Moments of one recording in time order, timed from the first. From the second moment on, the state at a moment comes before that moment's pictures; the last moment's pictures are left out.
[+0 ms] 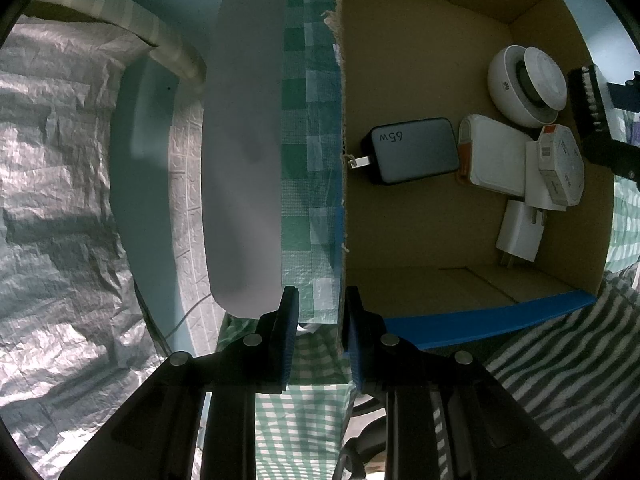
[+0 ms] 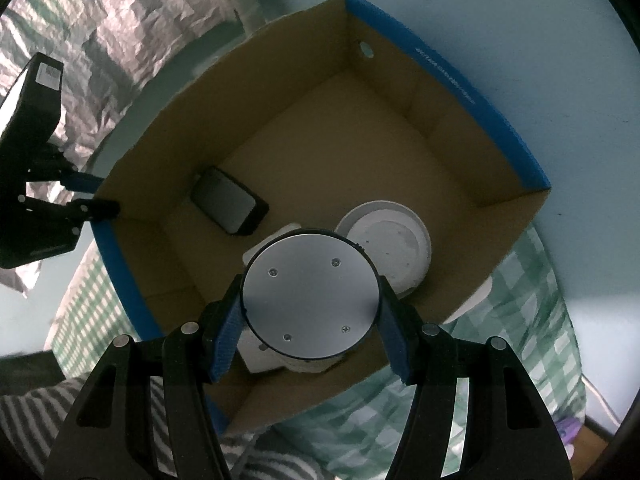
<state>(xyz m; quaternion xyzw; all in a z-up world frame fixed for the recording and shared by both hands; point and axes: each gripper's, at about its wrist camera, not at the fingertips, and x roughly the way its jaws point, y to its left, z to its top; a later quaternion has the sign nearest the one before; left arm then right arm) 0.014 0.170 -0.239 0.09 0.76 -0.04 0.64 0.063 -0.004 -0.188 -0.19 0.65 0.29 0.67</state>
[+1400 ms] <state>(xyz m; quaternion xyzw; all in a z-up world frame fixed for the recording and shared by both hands) 0.012 0.167 -0.239 0.09 0.76 -0.04 0.64 0.132 -0.133 -0.161 -0.08 0.66 0.16 0.73</state>
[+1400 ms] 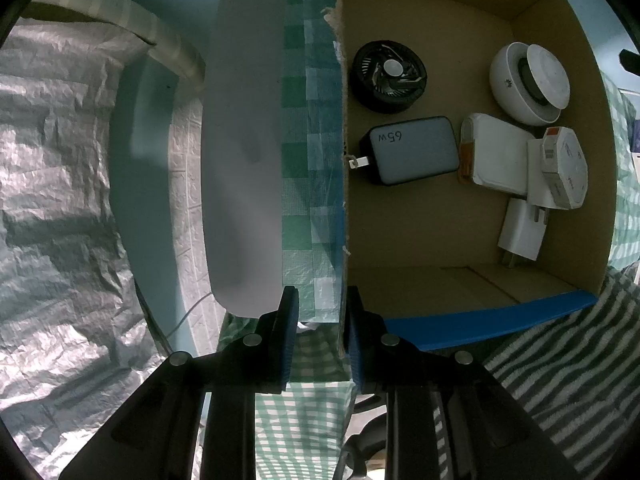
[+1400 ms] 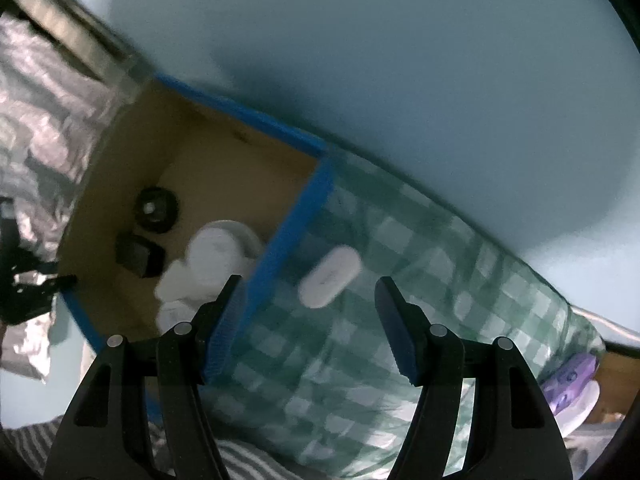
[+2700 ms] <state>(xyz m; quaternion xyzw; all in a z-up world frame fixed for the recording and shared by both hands) 0.011 0.173 -0.241 0.08 0.77 -0.03 0.63 0.134 -0.146 -0.296 -0.05 0.74 0.13 0.66</state>
